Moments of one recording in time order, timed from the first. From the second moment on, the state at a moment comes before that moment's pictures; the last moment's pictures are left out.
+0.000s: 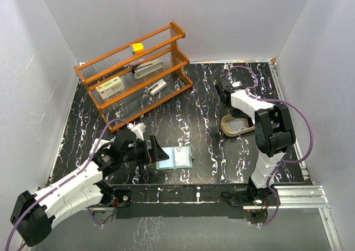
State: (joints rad) left arm -0.72 0.79 0.42 -0.31 0.28 -0.91; right arm 0.27 1.85 1.28 -0.77 0.74 0.14
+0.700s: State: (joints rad) left arm -0.72 0.86 0.49 -0.42 0.23 -0.89; right arm 0.41 1.55 1.33 -0.93 0.44 0.24
